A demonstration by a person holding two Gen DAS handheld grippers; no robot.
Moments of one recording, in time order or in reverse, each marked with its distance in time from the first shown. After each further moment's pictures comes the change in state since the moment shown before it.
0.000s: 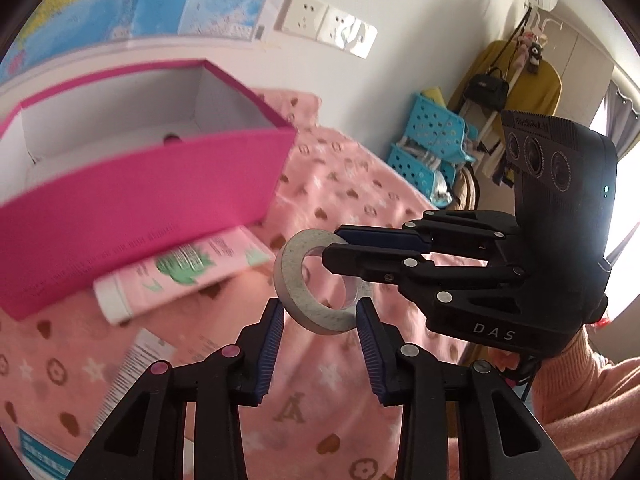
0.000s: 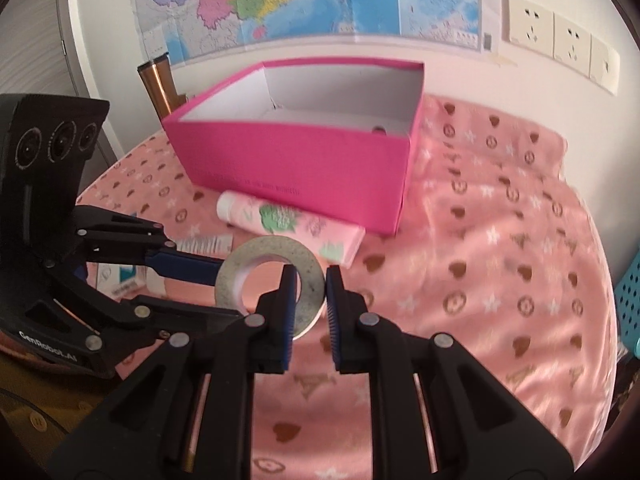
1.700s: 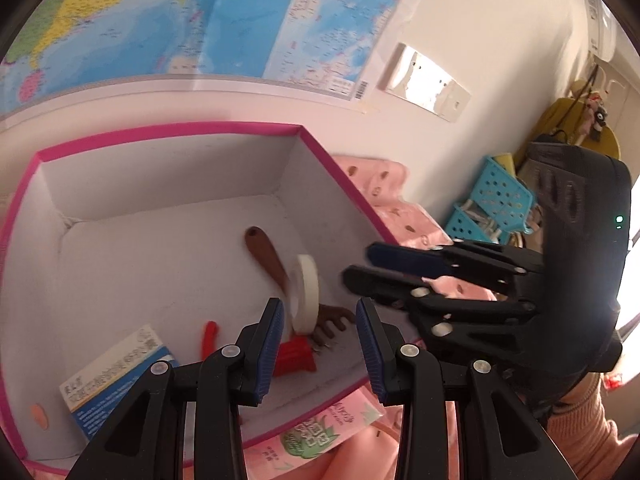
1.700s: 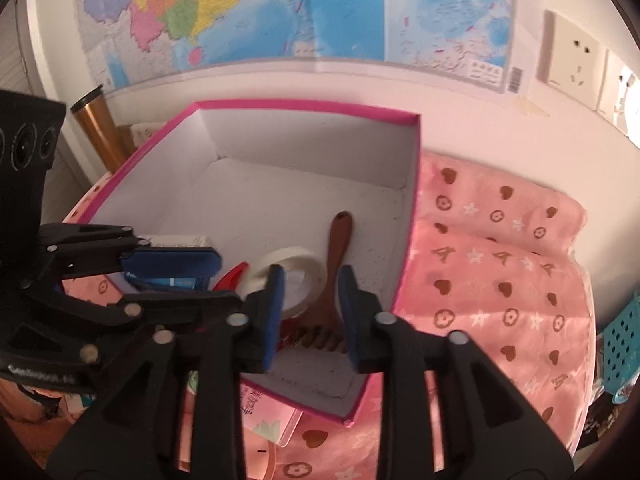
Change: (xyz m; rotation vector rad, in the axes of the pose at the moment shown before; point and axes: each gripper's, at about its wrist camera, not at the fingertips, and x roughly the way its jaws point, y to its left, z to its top) left arm 0.012 0.089 0.110 -0.139 -0.063 0.141; right arm 0.082 -0.054 0.126 0.055 0.047 -0.070
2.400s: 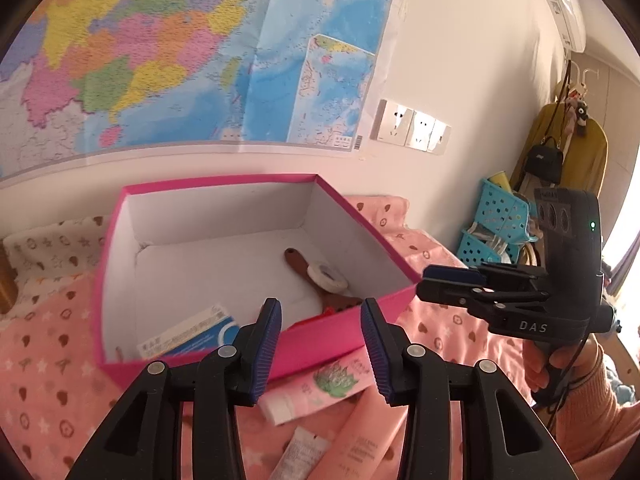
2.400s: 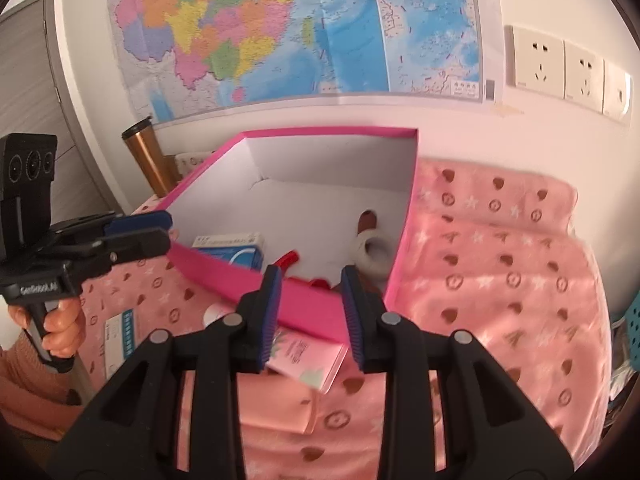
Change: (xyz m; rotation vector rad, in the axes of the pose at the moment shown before) left arm -0.092 -0.007 -0.058 0.080 -0.202 0.098; right arm -0.067 0.013 -0.058 0.029 -0.128 0.120
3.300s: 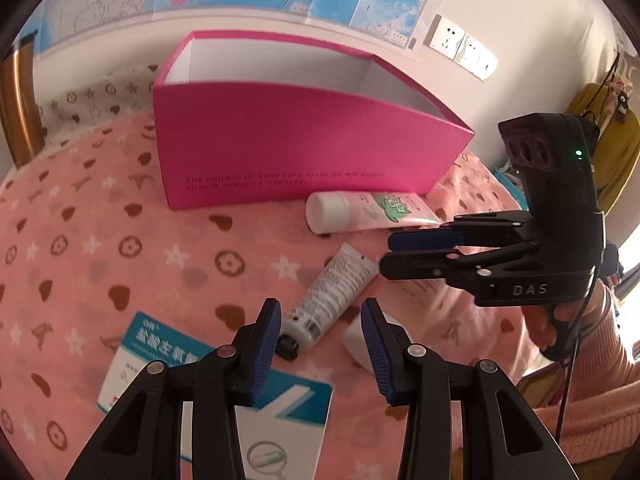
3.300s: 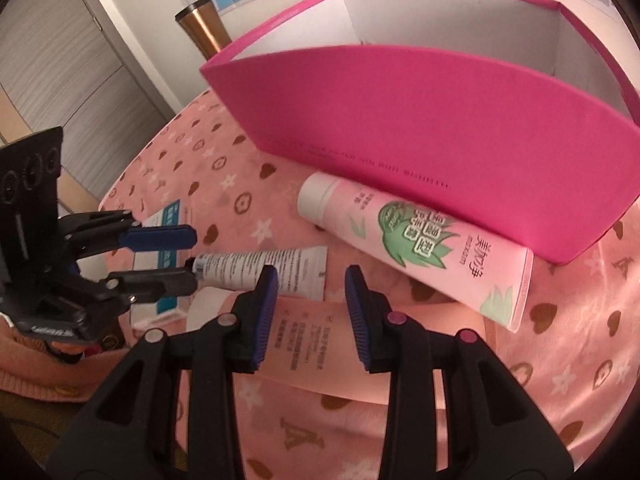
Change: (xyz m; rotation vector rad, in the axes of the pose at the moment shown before) left arm -0.009 0.029 -0.118 -0.145 0.265 0.065; right arm 0.089 0.068 -0.068 -0.082 0.362 0.252
